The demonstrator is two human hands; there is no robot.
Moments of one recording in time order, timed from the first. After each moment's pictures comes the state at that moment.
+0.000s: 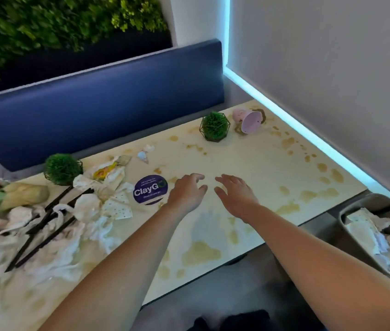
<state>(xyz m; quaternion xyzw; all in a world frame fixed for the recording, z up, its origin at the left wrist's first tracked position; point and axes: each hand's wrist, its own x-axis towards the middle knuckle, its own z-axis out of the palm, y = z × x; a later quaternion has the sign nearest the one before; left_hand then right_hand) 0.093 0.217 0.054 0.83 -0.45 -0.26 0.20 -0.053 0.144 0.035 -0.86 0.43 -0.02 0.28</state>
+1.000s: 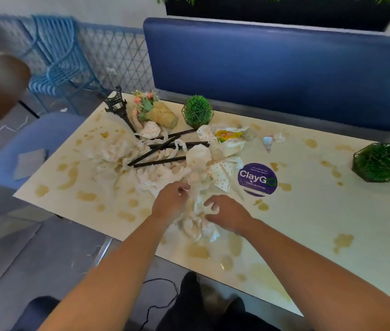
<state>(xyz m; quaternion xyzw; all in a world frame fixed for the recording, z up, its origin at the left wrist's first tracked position) 0.218 0.456 0.003 0.93 -0.05 -0.16 0.33 0.143 0.282 -0.009 -0.92 0.08 0.19 0.35</state>
